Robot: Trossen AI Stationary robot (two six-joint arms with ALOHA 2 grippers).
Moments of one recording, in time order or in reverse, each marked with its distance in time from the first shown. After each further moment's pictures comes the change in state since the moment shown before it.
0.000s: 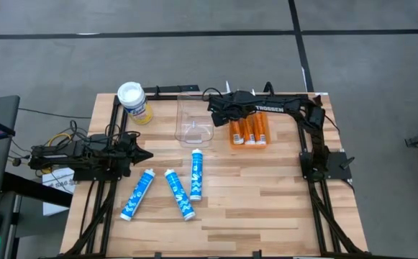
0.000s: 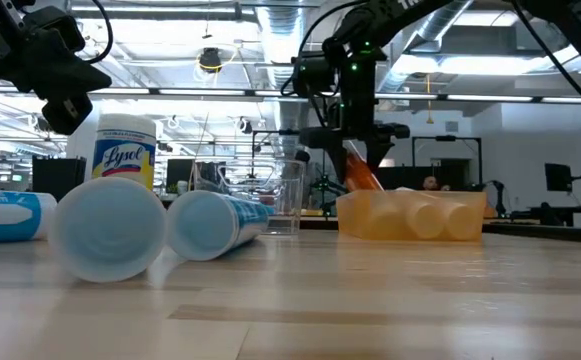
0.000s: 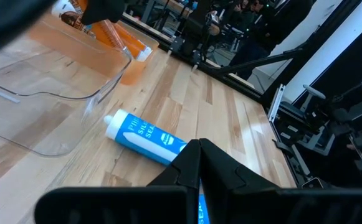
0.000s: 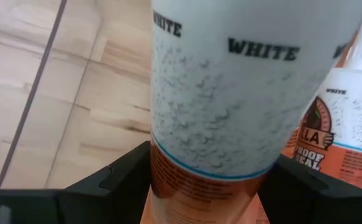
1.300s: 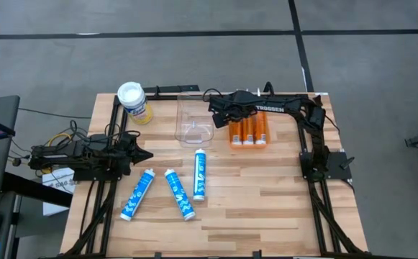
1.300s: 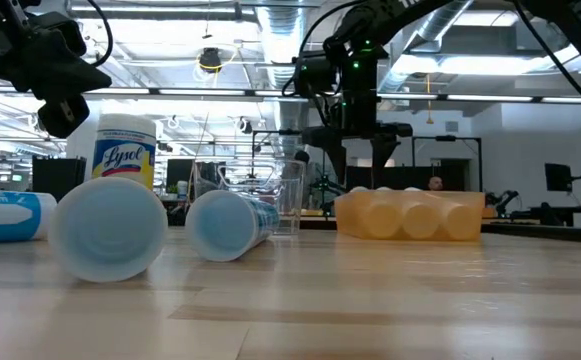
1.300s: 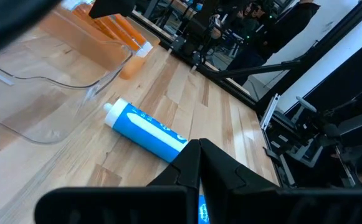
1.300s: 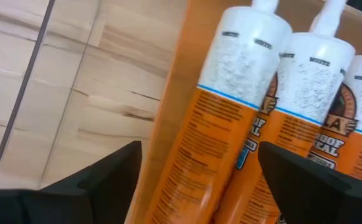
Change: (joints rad) left arm 0.000 0.000 0.000 0.000 0.001 -0.102; right arm 0.000 -0.003 0.002 -0.032 -0.038 0.000
